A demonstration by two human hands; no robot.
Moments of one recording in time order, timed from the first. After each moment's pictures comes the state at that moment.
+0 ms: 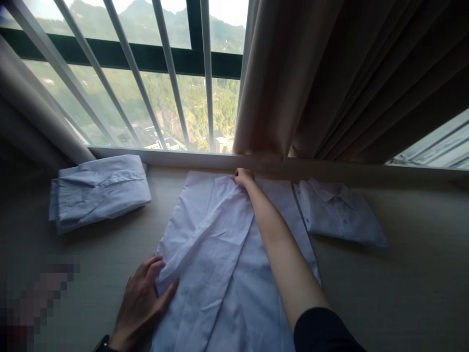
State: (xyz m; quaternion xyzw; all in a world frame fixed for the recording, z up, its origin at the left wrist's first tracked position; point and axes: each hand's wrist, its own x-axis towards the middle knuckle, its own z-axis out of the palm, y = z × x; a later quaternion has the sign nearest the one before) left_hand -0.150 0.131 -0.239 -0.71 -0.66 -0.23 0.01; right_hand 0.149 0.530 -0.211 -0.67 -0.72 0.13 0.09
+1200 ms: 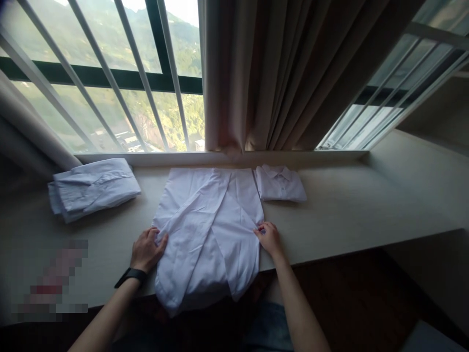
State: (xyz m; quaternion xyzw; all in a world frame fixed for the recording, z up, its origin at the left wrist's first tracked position) left_hand -0.143 0.131 -0.235 -0.71 -0.68 -0.20 0.04; right_hand 0.337 0.122 -0.270 -0.68 -0.64 0.10 0.35
